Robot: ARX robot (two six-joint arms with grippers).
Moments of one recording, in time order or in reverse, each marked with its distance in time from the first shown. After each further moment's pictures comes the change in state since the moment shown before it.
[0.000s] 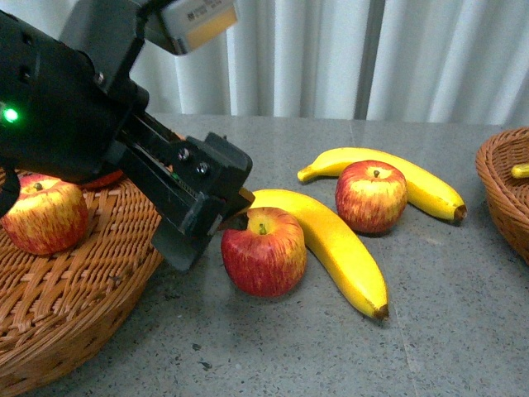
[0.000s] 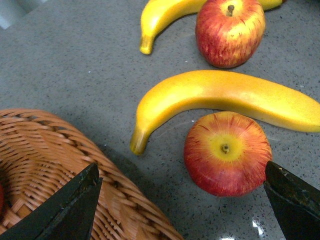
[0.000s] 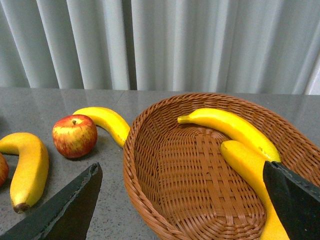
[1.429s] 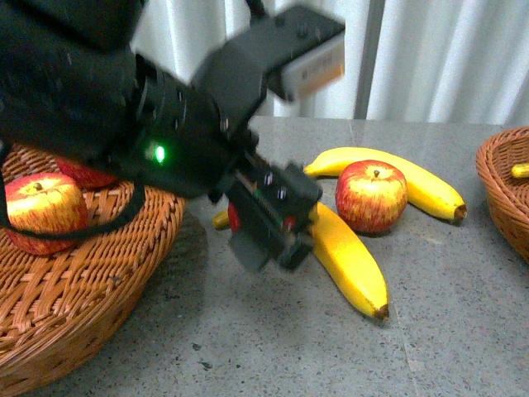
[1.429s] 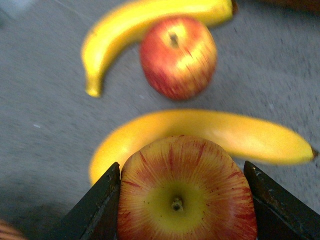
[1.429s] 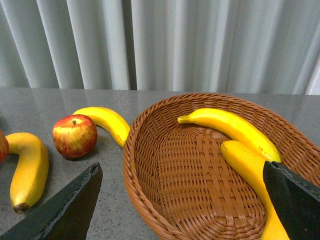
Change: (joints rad) left arm -0.074 0.189 0.120 0.052 0.080 0.100; right arm 0.000 0.000 0.000 0.000 0.000 0.000
